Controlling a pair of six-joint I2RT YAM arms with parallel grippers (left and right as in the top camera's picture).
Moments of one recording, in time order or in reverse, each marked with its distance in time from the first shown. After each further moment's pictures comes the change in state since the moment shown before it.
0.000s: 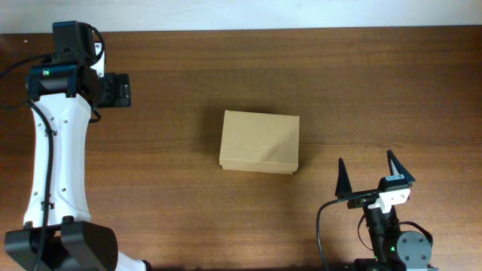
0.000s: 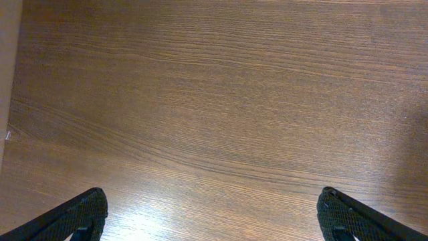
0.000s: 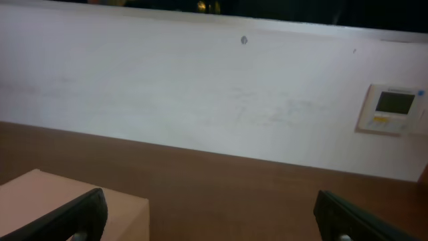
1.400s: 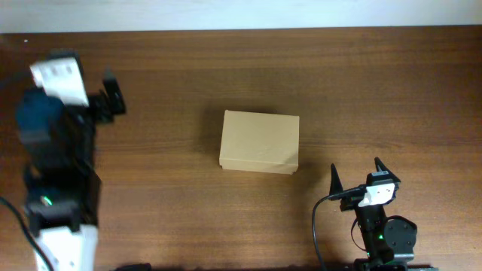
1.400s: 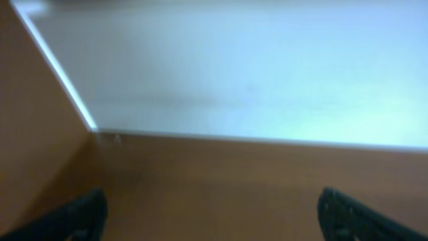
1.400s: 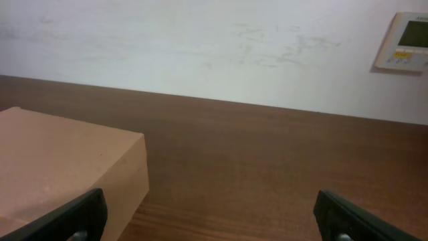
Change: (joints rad) left arm -0.001 -0.729 -0.722 0.853 0.151 -0.001; right arm 0.000 0.000 -0.118 -0.058 0.015 0.000
